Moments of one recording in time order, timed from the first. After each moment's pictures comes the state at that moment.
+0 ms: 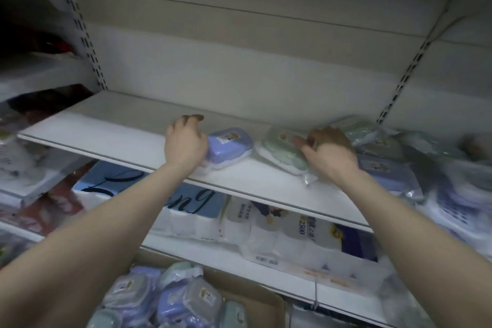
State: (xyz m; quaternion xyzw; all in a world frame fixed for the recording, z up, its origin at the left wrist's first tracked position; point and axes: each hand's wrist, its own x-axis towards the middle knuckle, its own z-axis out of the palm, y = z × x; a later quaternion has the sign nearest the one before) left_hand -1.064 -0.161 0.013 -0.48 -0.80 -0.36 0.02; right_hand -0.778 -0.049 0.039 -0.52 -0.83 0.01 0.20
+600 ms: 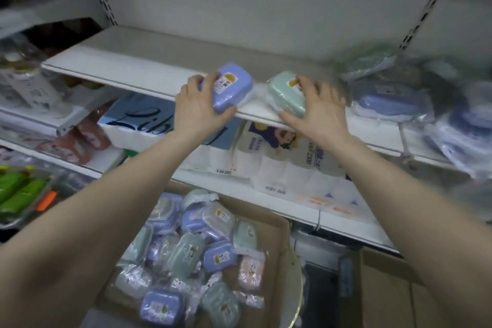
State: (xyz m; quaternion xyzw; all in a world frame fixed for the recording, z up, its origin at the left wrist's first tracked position) left_hand -1.012 -0.246 -0.027 -0.55 -0.78 -0.28 0.09; right_hand -0.775 -0.140 -0.011 -0.47 -0.86 0.01 0.20
